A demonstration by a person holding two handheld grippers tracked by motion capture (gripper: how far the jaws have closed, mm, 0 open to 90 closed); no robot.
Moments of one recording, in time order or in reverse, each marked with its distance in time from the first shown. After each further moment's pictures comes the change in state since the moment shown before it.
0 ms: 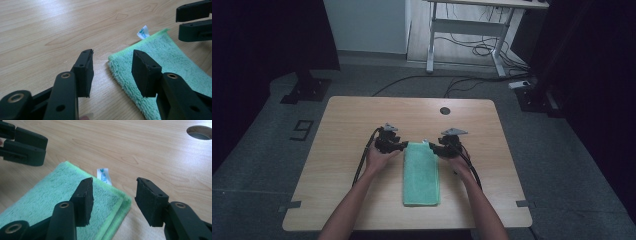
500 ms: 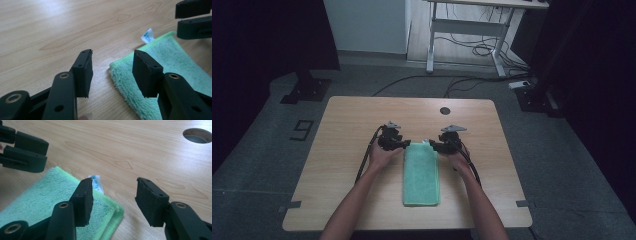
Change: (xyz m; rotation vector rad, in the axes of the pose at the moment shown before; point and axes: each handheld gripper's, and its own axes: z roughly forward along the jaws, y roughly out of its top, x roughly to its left) left arm 0.003 0.006 0.018 0.034 -0.004 -0.008; right arm -0.008 0.006 0.010 0.011 -0.021 0.001
